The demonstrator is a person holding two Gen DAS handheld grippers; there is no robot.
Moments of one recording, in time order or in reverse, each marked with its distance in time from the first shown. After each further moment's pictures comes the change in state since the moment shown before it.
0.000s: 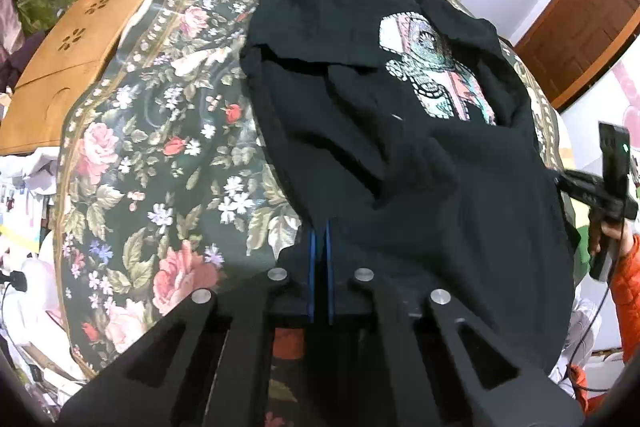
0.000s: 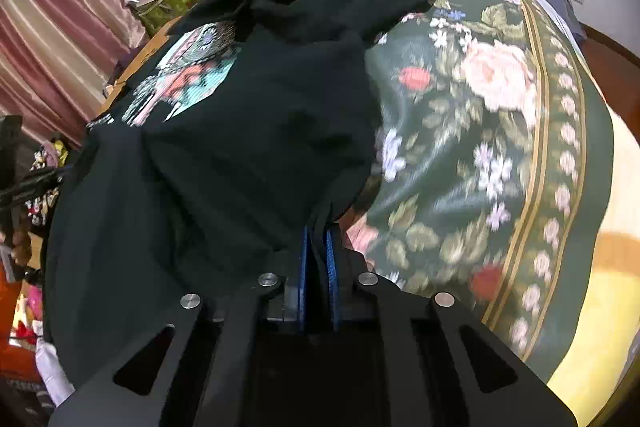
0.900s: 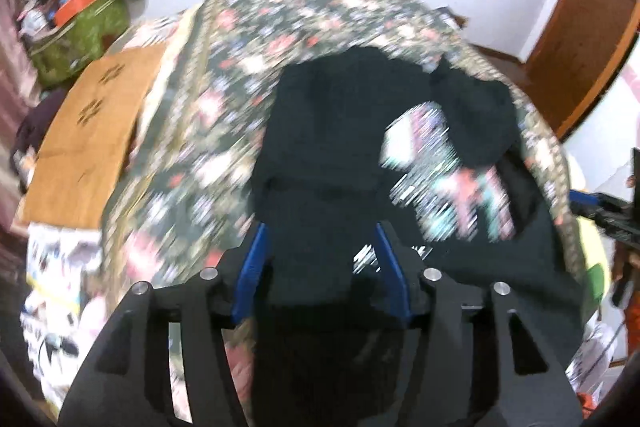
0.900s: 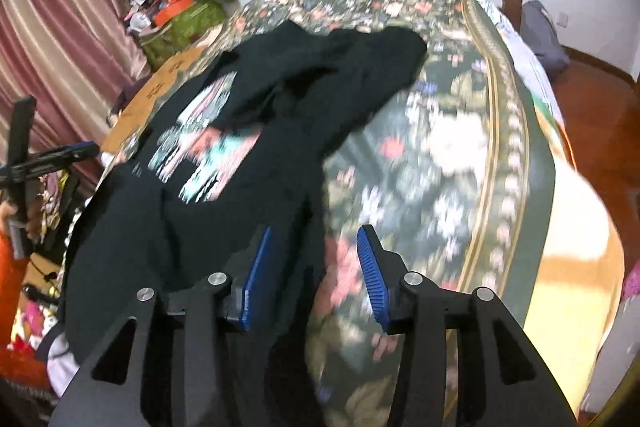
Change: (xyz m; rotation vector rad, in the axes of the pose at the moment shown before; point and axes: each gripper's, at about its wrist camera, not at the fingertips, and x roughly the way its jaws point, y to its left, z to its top) left arm -0.021 -0.012 0.089 0.078 -0.125 0.058; right arm -0.026 0.003 0.050 0.000 -0.158 -0.042
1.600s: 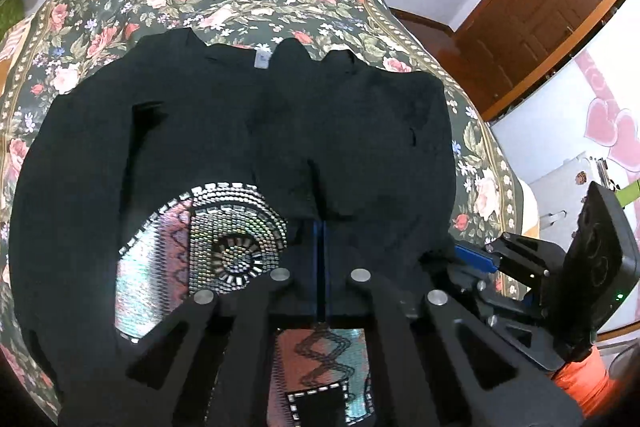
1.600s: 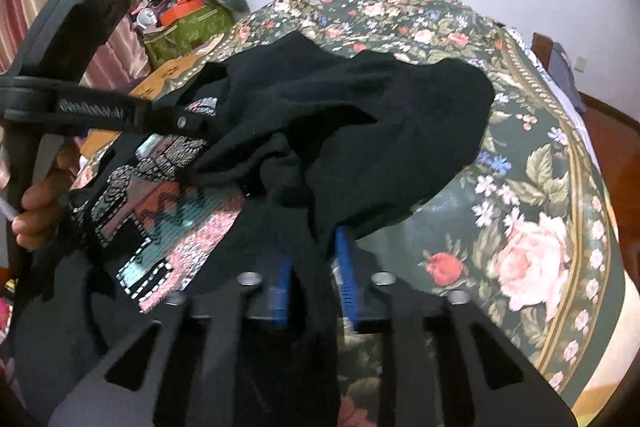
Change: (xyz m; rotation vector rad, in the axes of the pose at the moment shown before) left arm 0.139 -0.131 0.083 0.056 0.149 -0.279; right arm 0.055 0.014 0.022 -0.128 -0.086 -0.039
